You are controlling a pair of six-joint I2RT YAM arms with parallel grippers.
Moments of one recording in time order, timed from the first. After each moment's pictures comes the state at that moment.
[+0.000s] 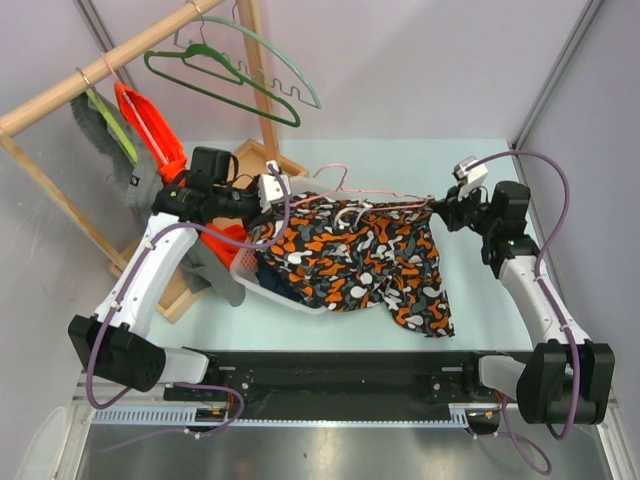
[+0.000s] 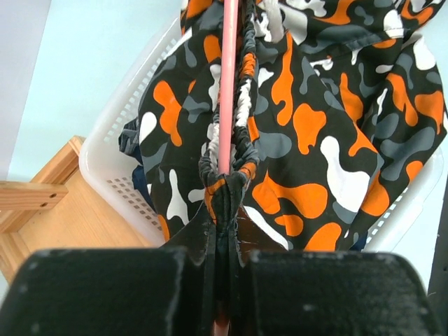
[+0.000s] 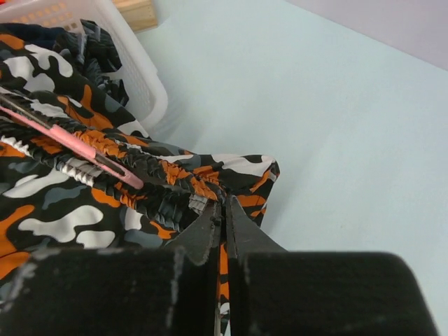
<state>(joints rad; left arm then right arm) -0.28 1.34 1.40 -0.86 0.73 0.89 0.00 1.16 0.82 0.00 -0.54 -0.21</state>
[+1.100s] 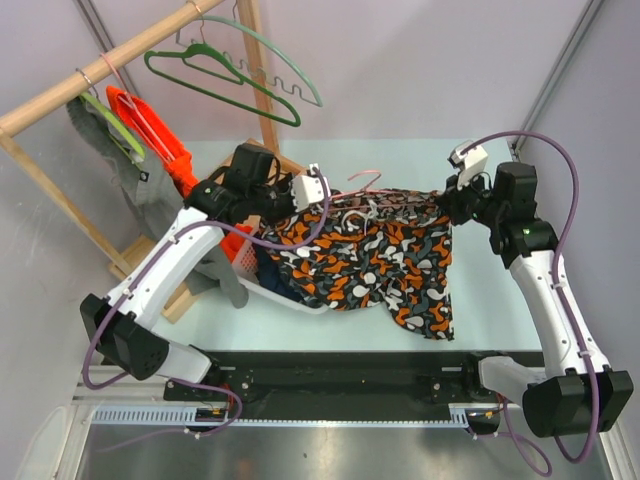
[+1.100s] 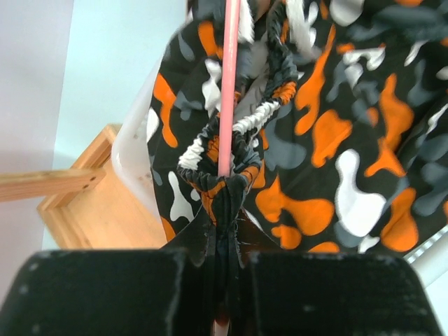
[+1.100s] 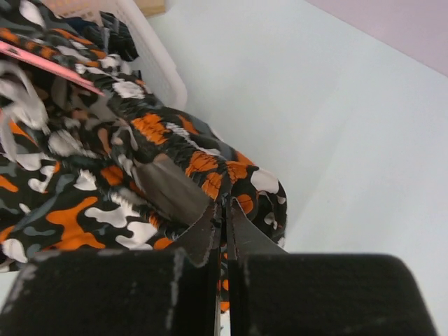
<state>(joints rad) -0.52 1.42 1.49 -0.81 0.34 0.81 0.09 1.10 1.12 -0.45 -0.43 -0.27</state>
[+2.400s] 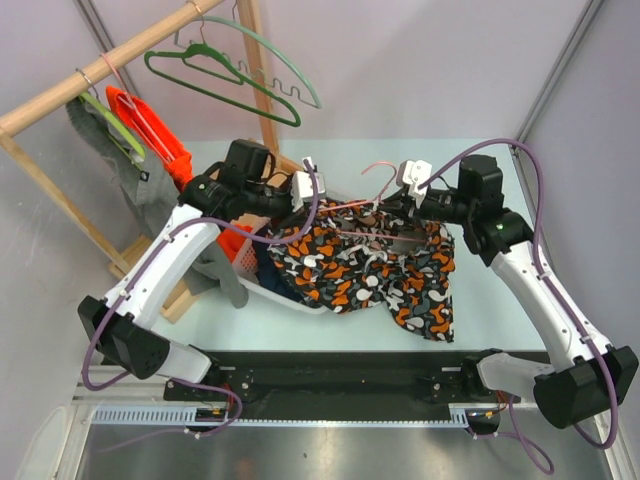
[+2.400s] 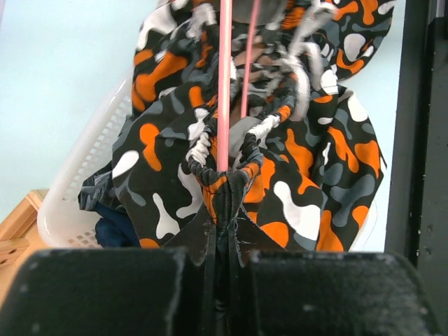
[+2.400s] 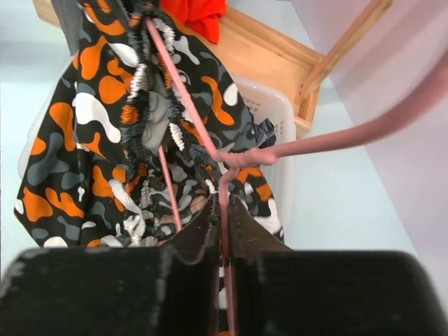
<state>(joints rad) -0.51 1.43 1.54 -0.88 0.66 0.72 0.34 1.17 1.18 -0.33 -0.82 -0.59</state>
